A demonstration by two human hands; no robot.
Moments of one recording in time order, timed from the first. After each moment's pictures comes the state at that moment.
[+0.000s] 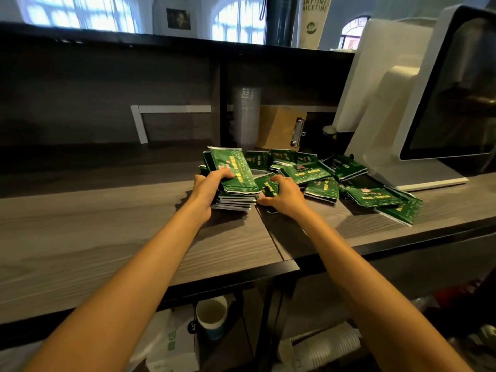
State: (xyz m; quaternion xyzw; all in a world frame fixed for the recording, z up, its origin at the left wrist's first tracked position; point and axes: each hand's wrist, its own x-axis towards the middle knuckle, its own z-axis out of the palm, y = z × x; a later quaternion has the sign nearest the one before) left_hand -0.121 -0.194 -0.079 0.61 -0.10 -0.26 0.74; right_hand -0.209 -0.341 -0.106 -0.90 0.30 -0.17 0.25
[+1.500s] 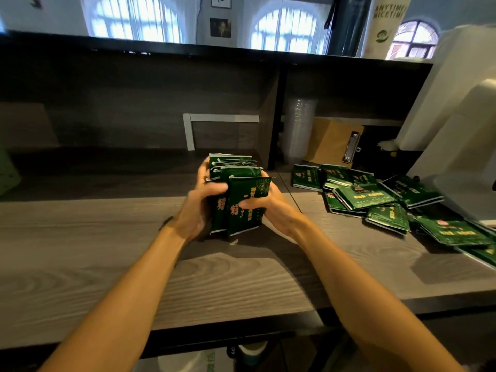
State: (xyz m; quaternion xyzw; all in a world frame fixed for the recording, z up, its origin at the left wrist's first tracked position) left_hand -0.049 -0.099 -0.091 0.56 -0.34 -0.21 0.73; right_hand -0.114 -0.257 -0.095 -0.71 0.01 -0.11 0.70
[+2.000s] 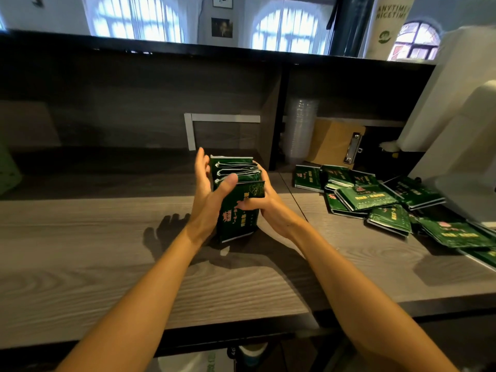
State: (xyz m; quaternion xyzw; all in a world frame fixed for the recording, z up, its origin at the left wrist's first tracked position) left_hand -0.068 -0.113 -0.082 0.59 -0.32 -0.06 0.74; right_hand -0.120 -0.246 -0.090 -0.74 -0.02 -0.11 0.67
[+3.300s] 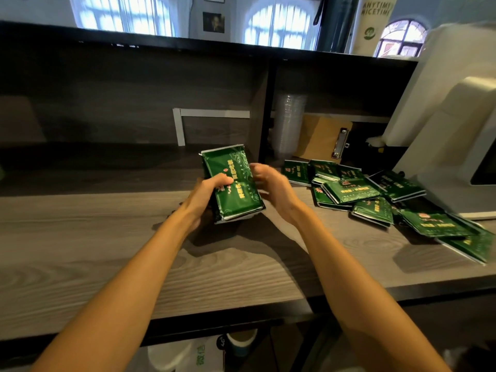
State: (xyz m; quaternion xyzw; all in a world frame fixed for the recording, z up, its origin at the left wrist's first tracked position) left_hand -0.059 -0.127 -0.083 0.61 -0.22 -0.23 0.73; right_hand -0.125 -0.274 -0.081 -0.72 0.10 -0.15 0.68
